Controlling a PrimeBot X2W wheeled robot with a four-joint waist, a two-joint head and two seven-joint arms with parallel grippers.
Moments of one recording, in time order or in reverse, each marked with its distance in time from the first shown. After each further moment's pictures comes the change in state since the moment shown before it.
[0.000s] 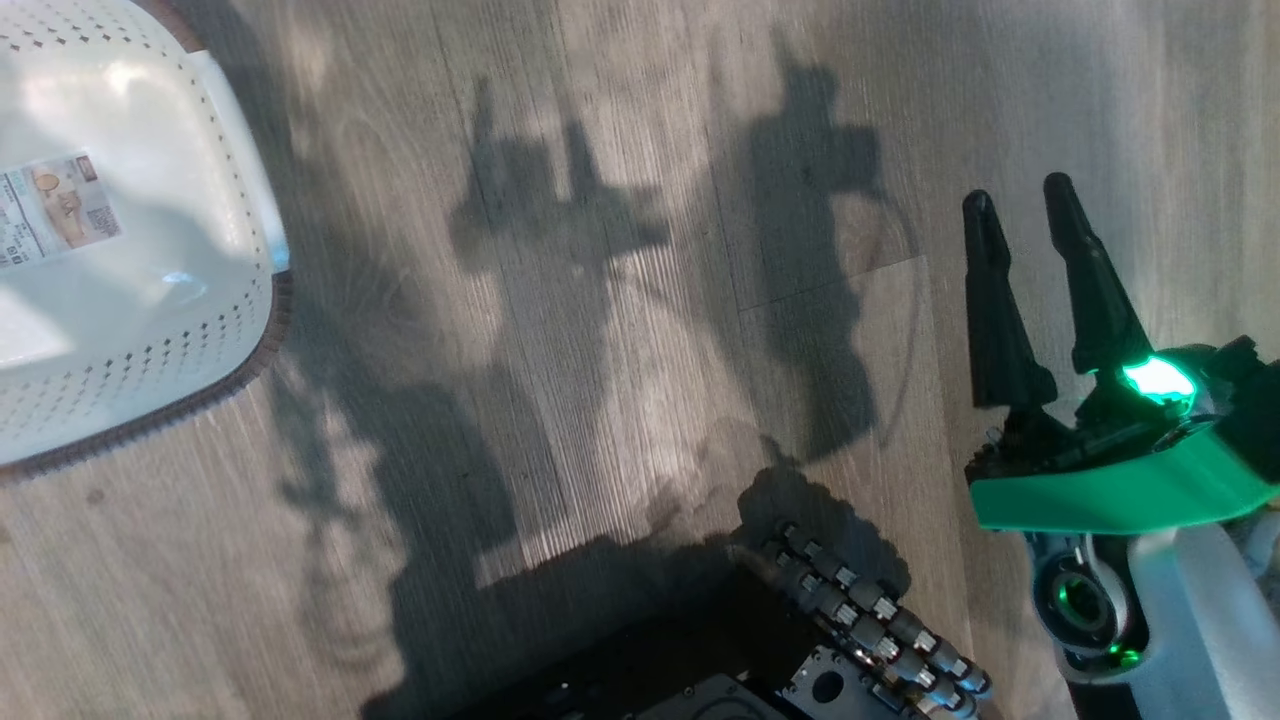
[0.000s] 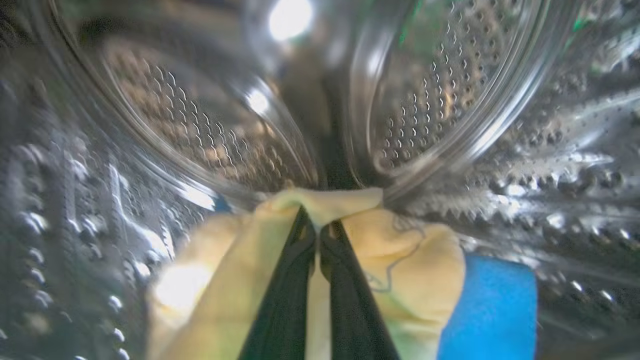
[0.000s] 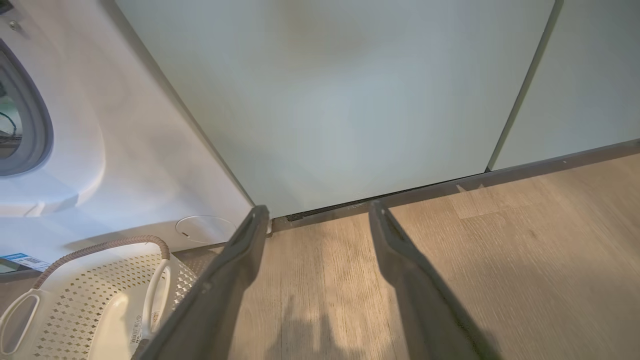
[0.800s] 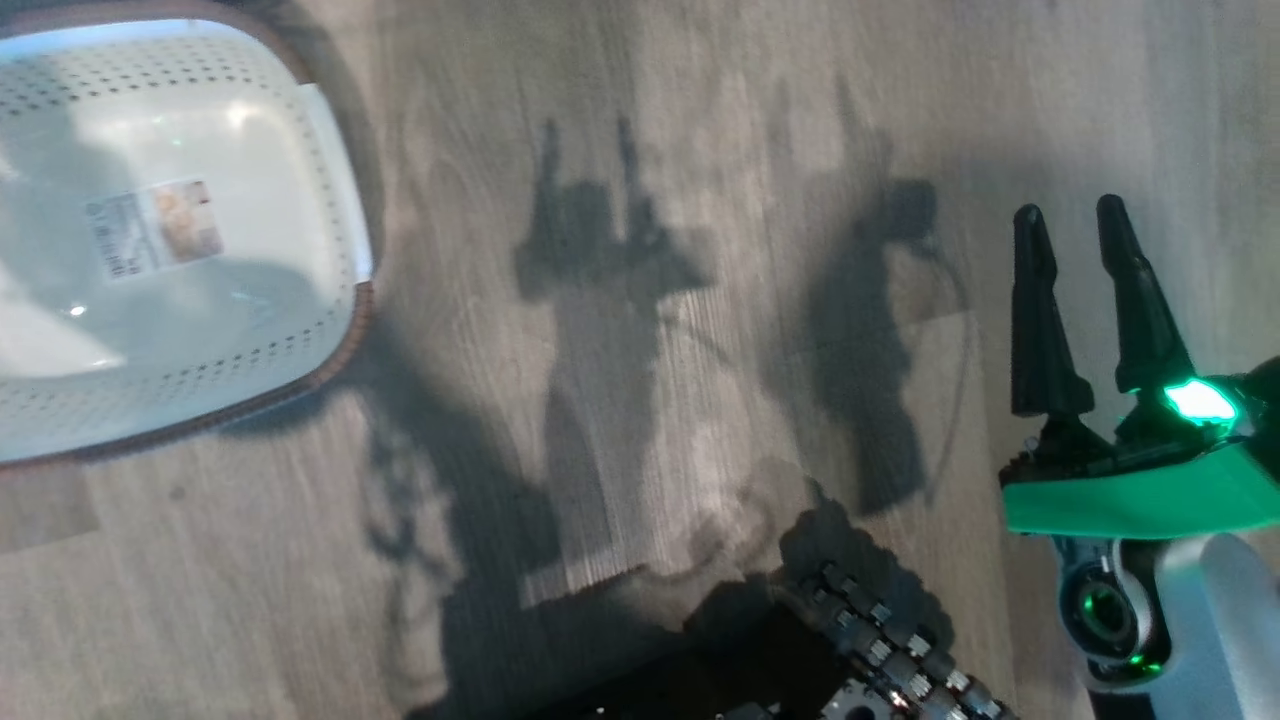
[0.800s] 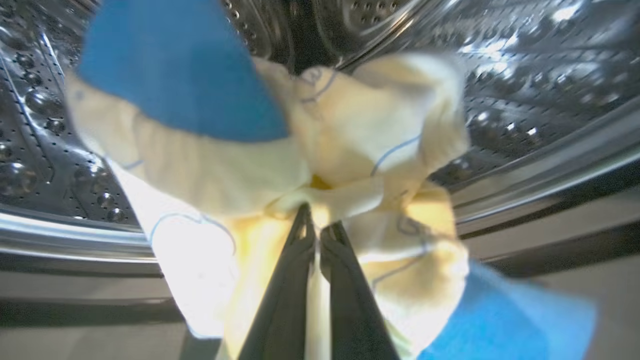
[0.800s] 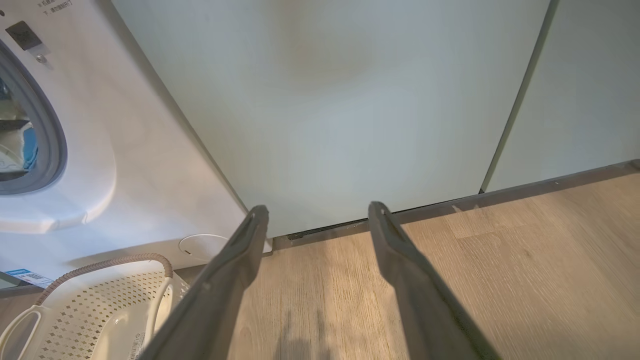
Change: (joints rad) left arm 0.323 0.006 0.065 -0.257 -0.171 0.015 0.440; right arm 0.040 0.000 -0.076 0.010 -0.050 0.000 0.000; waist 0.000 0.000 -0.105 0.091
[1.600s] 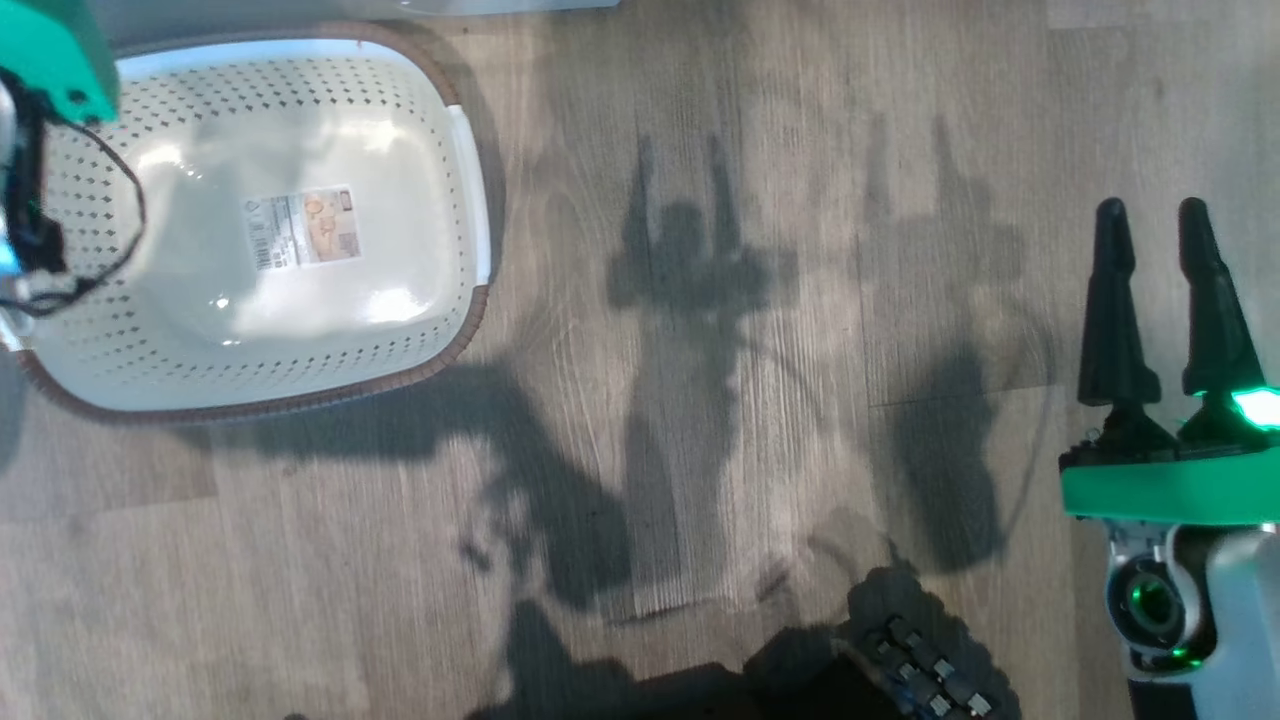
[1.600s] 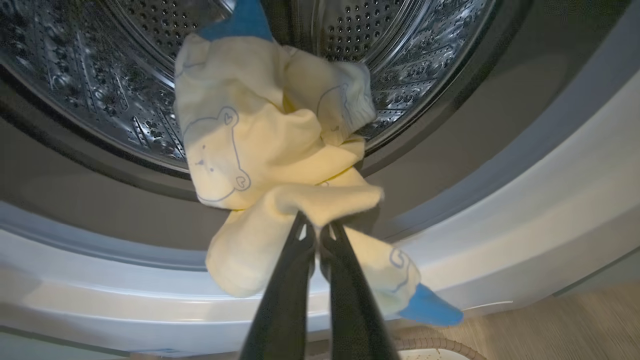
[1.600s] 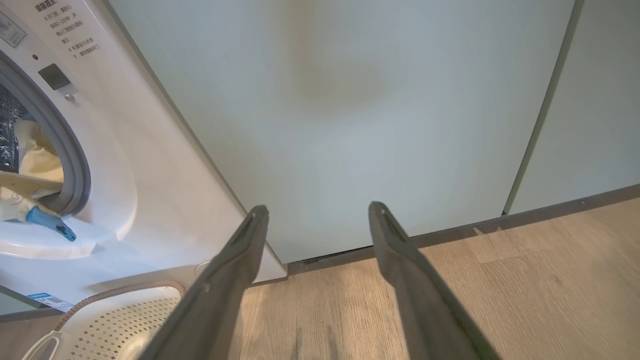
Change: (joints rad) left arm 0.577 -0.036 0.104 -0.488 -0.030 0.264 -0.246; right arm 0.007 0.000 -0.098 0.022 0.001 0.000 0.000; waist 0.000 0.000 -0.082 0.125
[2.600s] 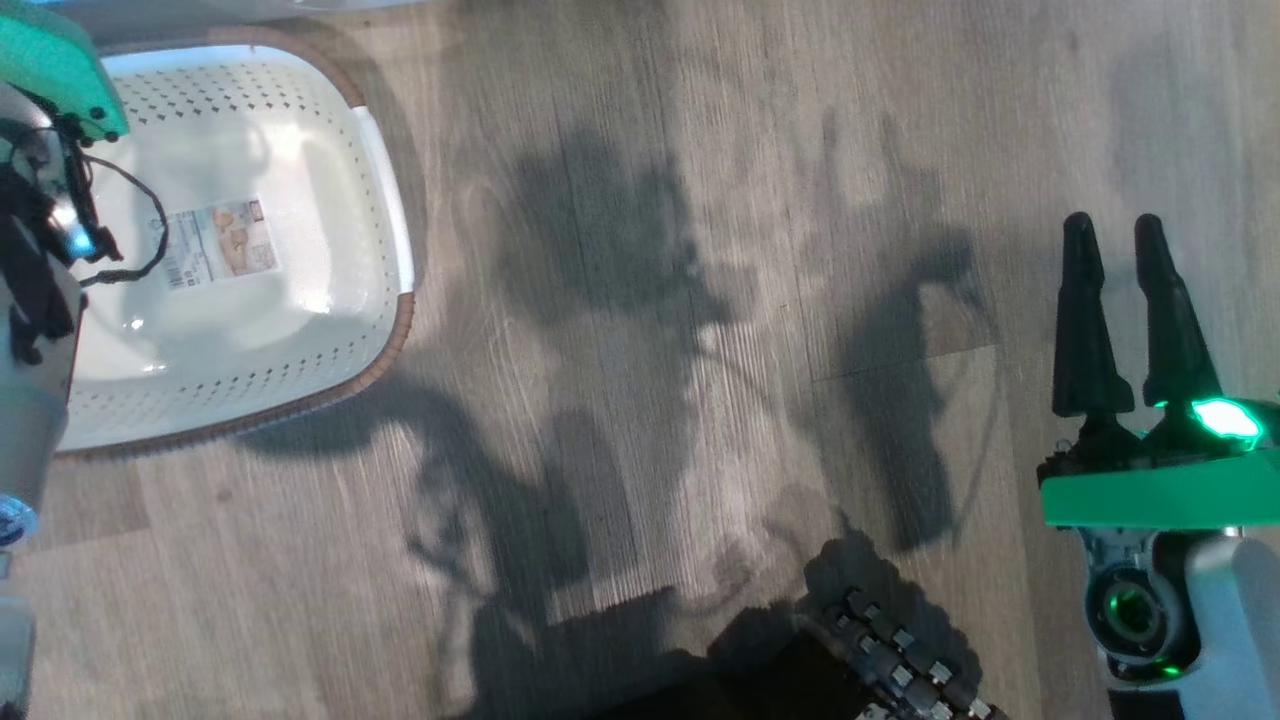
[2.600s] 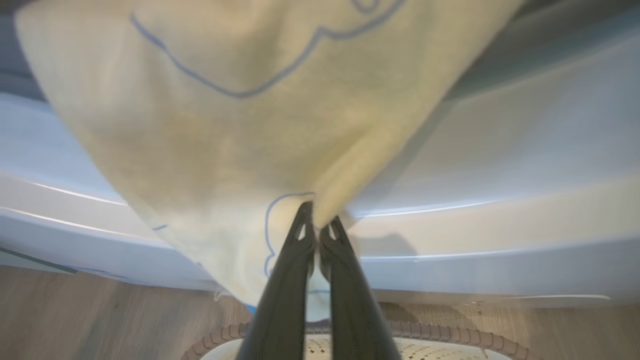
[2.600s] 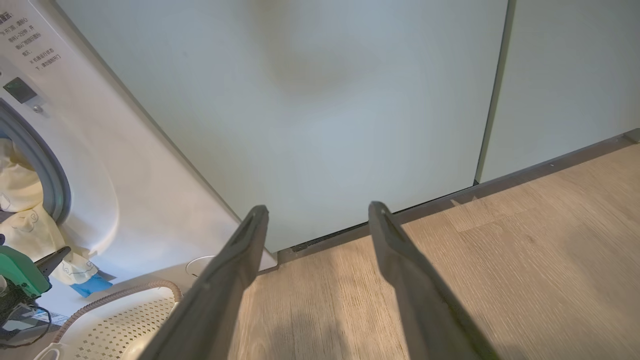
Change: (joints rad) left arm -0.209 -0.258 0.005 0.877 -0.005 -0.081 -0.432; right arm 0.008 0.000 0.050 0.013 0.103 0.000 0.000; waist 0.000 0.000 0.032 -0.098
